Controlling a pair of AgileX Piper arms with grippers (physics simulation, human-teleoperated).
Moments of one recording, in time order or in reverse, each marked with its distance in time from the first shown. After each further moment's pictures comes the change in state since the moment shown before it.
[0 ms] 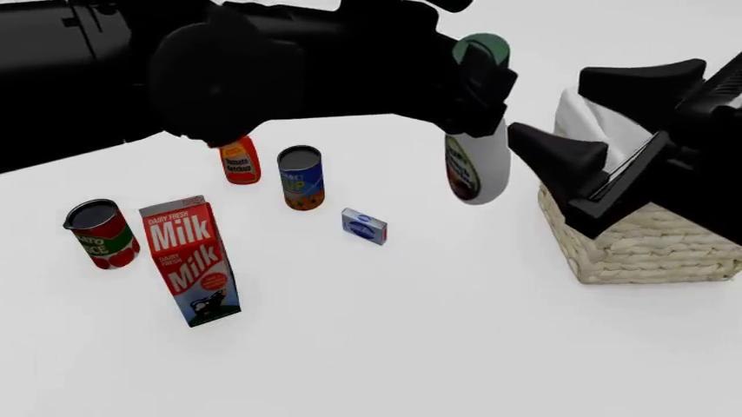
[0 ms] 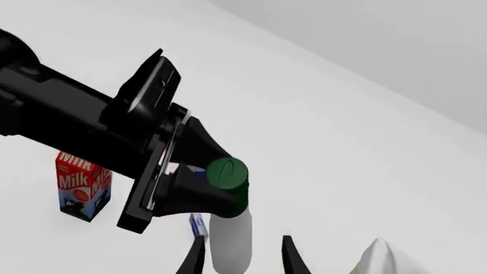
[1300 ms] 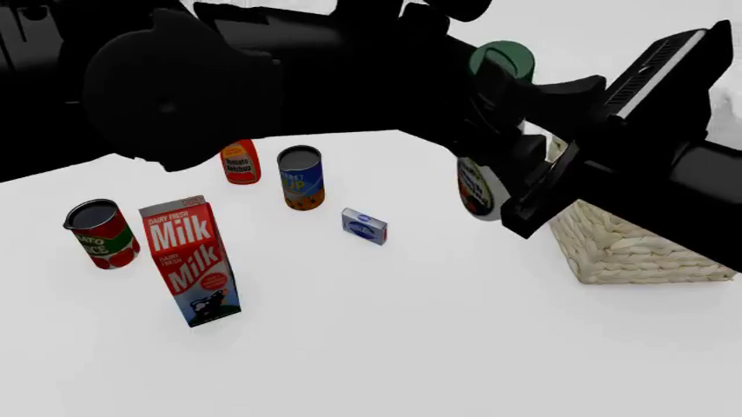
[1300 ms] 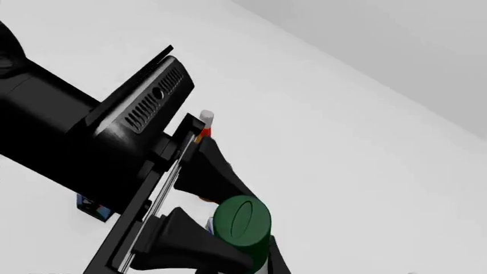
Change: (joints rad) left arm -0.072 -0.066 0.042 0.018 0.021; right arm 0.084 0.153 -0.027 -0.104 -0.019
